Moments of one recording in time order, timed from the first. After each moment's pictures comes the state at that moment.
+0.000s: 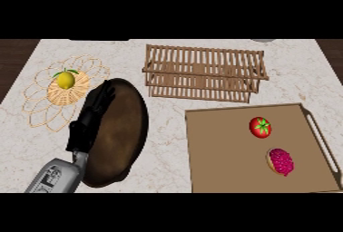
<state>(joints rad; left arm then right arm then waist) -0.22 0.33 -0.33 -1.40 0.15 0.25 -0.02 0.48 -0.75 -0.10 -2.10 0.03 -0.26 0.54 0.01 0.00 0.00</state>
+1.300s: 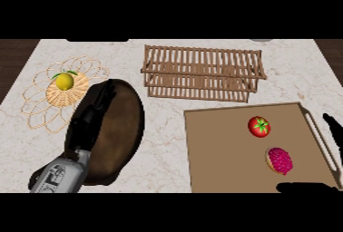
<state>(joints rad) -0.22 0.25 -0.24 -1.40 0.06 0.19 0.01 0.11 -0.58 0.20 -2.21 0.47 -0.05 1.10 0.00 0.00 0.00</state>
